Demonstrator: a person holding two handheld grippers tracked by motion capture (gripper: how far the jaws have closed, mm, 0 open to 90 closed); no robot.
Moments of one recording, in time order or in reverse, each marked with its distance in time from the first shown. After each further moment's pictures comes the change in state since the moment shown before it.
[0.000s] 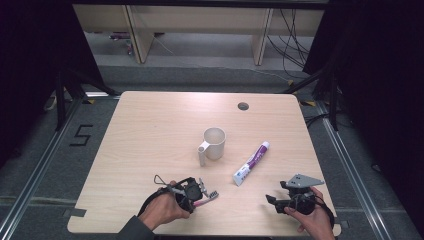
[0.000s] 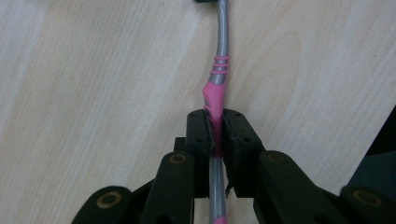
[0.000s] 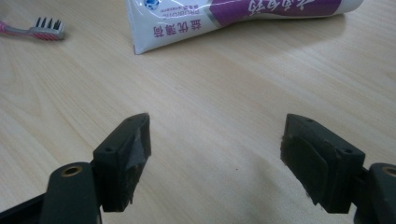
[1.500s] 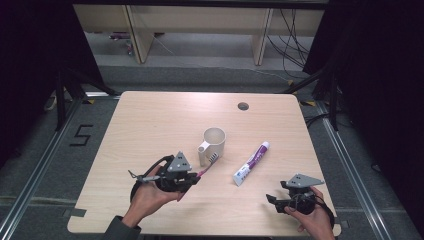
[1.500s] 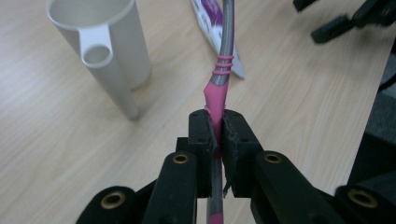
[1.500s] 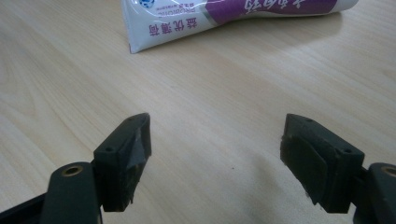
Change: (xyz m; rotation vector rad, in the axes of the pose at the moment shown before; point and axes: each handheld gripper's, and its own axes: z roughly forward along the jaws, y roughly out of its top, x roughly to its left) left arm 0.031 -0.020 -0.073 -0.649 0.023 -0.197; right arm -0.003 0.000 0.001 -0.009 -0.014 -0.025
